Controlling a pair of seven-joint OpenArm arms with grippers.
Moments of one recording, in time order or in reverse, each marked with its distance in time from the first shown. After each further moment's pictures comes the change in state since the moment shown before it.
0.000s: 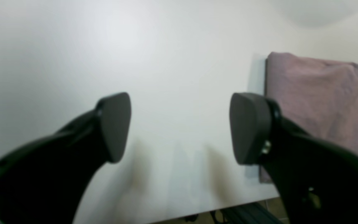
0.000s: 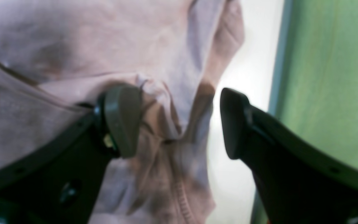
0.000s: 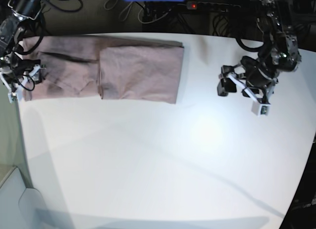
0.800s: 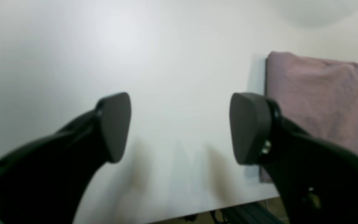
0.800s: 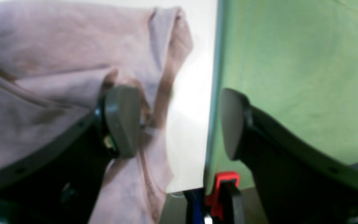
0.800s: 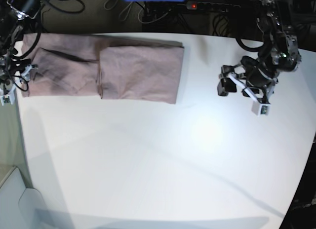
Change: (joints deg) left arm 0.0 0.0 0.0 0.0 0.0 0.0 0.0; right arm 0.0 -0.9 2.8 11.9 -3.1 0.2 -9.8
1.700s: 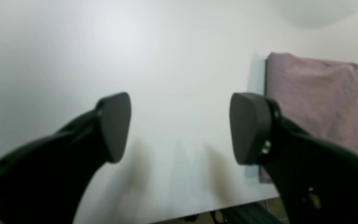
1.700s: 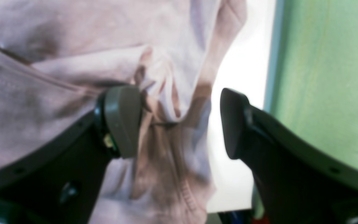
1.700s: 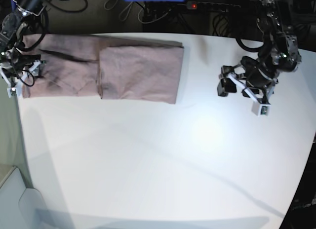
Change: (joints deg) left arm 0.0 0.0 0.0 0.0 0.0 0.0 0.0; right arm -1.2 -1.9 0.4 -8.8 2.1 -0.2 6.9
